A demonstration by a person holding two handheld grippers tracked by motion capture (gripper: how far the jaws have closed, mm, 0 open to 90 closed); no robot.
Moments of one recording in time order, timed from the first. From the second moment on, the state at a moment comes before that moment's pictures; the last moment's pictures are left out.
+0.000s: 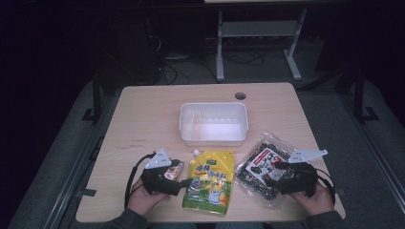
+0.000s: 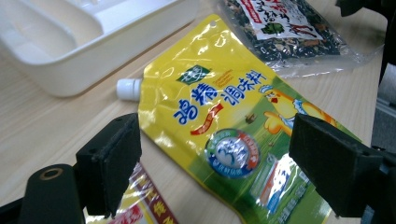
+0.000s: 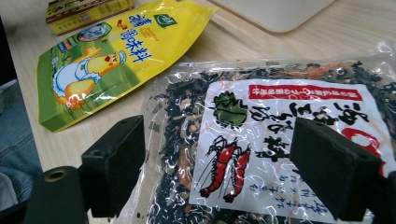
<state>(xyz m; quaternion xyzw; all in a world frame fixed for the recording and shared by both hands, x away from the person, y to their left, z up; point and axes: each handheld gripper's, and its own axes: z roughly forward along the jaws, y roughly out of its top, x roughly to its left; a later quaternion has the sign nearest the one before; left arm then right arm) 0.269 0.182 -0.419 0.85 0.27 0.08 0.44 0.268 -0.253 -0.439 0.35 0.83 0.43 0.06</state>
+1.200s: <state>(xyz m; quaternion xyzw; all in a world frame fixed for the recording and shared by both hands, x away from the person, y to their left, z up) 0.288 0.055 -0.407 0.90 0.18 0.03 0.40 0.308 -0.293 -0.410 0.43 0.81 0.39 0.07</state>
